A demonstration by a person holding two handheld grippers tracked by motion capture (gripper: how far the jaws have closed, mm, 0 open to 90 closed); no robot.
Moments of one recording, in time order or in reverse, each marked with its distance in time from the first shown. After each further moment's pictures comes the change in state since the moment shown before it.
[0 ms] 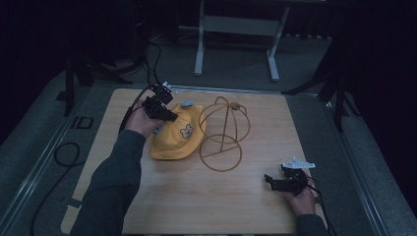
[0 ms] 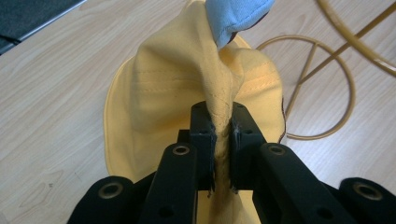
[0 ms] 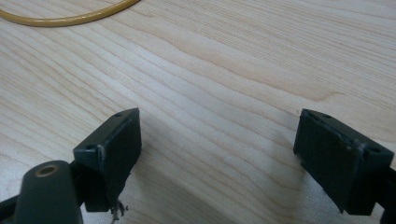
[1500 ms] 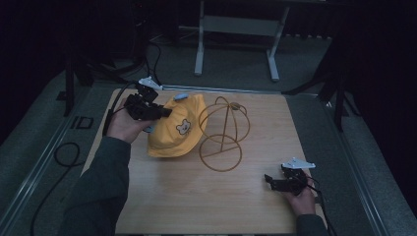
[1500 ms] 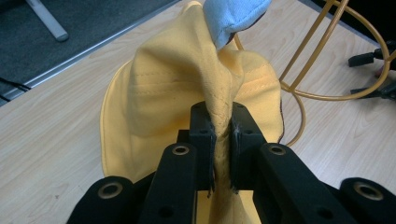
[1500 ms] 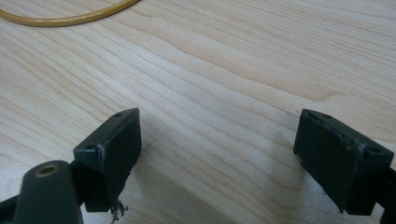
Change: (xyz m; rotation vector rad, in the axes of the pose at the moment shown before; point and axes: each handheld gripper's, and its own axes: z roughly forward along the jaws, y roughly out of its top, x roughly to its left) left arm -0.012 -0.020 -0.068 -0.190 -0.035 0.021; right arm 0.000 0.000 0.000 -0.001 0.000 0.003
